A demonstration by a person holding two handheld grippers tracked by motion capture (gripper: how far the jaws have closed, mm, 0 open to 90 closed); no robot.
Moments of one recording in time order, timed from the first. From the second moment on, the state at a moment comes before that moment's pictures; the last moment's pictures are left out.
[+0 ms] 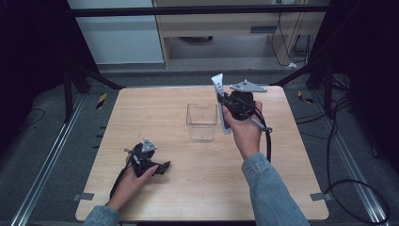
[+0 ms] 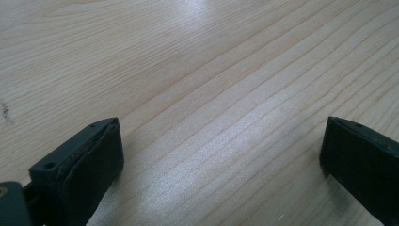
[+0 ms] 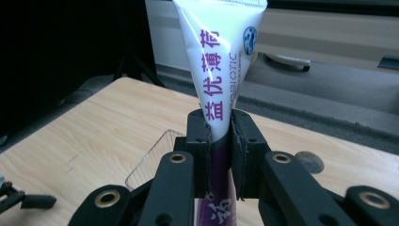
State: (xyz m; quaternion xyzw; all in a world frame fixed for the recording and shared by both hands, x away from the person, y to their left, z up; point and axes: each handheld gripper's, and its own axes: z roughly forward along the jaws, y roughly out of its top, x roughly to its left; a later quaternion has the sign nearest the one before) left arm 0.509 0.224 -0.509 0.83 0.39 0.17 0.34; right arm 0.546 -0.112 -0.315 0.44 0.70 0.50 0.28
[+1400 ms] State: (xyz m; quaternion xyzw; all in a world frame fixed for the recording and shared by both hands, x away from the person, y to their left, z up) left arm 0.509 0.224 -0.509 0.83 0.39 0.18 0.34; right arm 0.605 -0.067 -0.313 0.43 0.64 0.54 0.33
